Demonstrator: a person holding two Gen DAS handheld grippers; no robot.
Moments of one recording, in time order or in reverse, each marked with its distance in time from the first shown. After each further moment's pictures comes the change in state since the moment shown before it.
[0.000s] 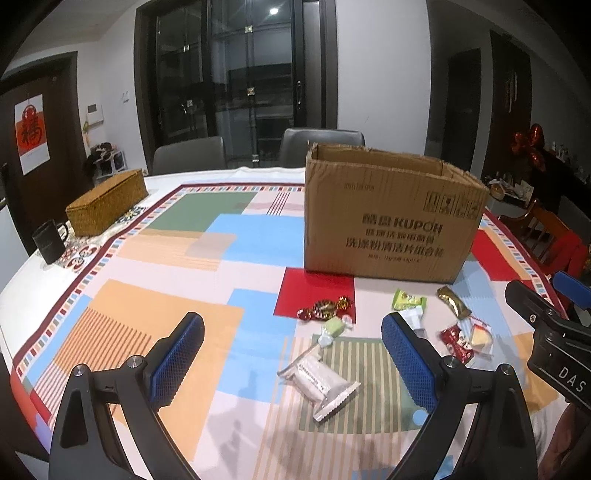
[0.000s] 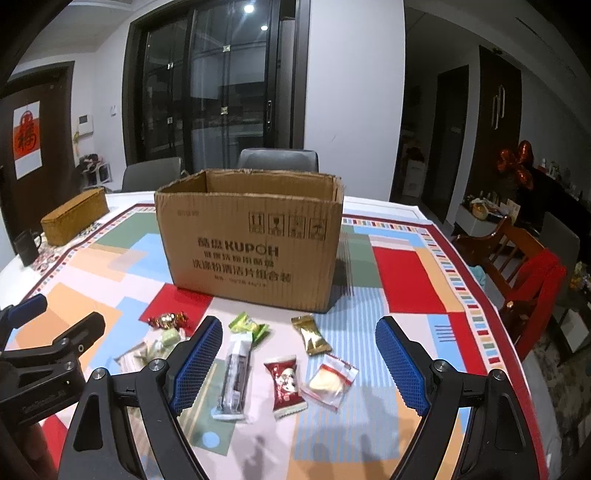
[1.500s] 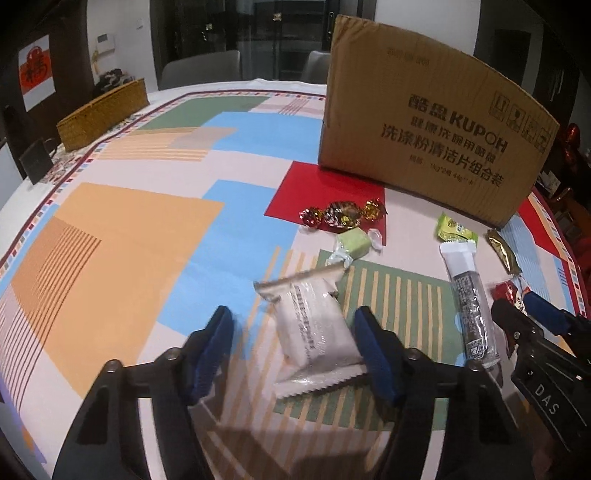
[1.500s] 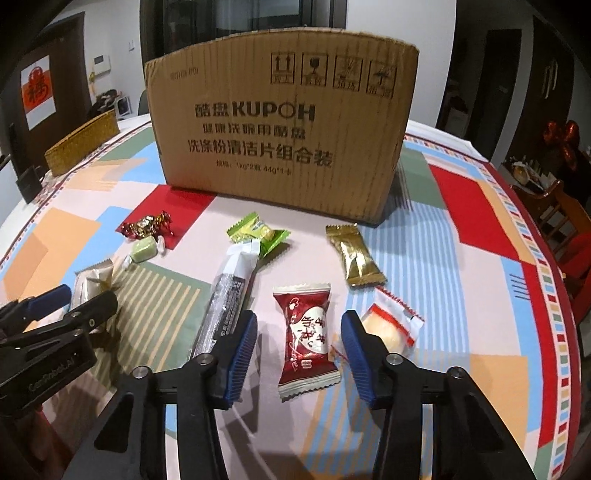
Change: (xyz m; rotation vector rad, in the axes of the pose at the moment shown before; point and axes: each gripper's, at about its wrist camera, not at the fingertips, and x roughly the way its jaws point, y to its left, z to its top) left arm 0.083 -0.004 -0.053 -0.124 0.272 0.023; right arm 0.093 0.011 -0.049 -0.076 0.284 0.119
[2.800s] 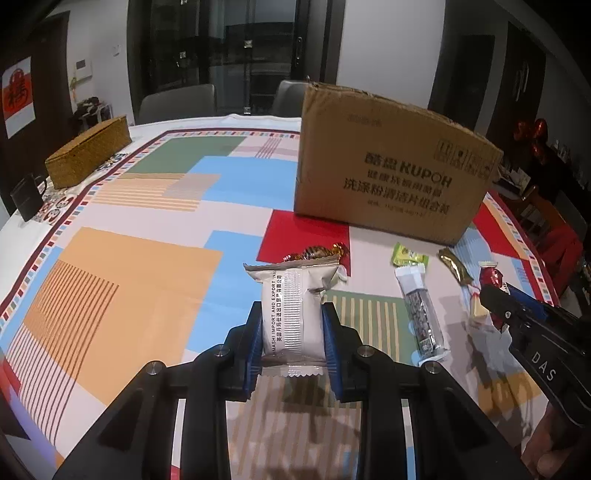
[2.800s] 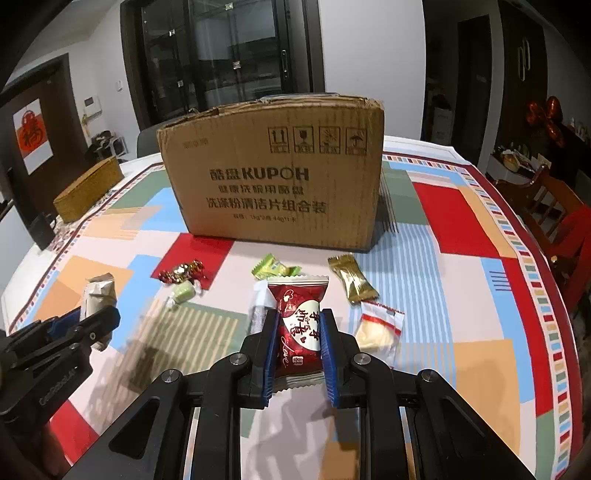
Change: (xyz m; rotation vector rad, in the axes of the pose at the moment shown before) left arm -0.060 0.008 0.017 0.075 -0.097 -0.091; right arm -0.055 0.001 0.011 0.120 -0.096 0.026
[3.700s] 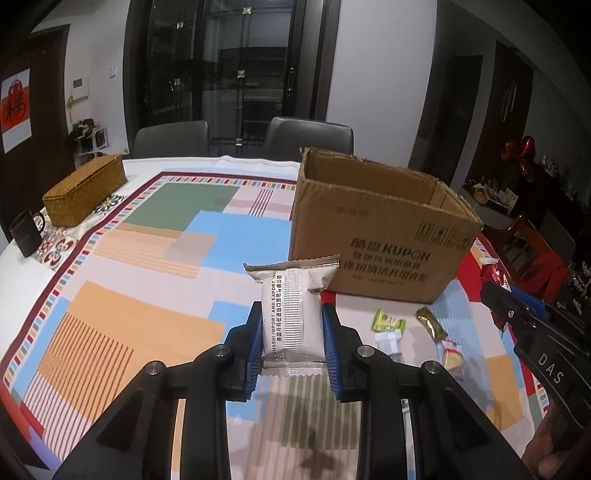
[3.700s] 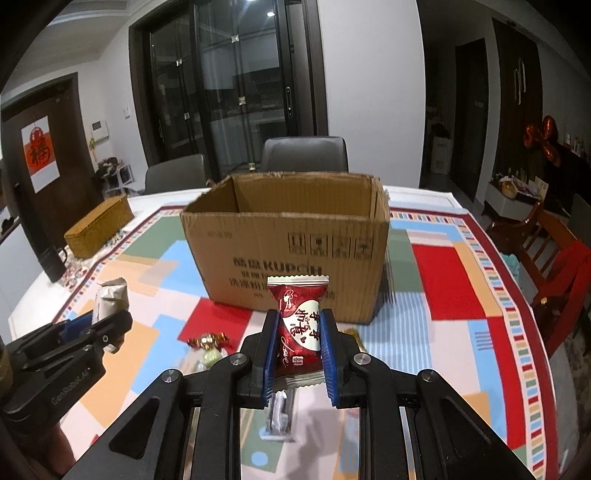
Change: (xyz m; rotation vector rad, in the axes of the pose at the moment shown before) left arm -0.033 0.001 0.062 0.011 -0.097 -0.041; right arm -0.043 0.013 0.061 -0.004 -0.127 0.005
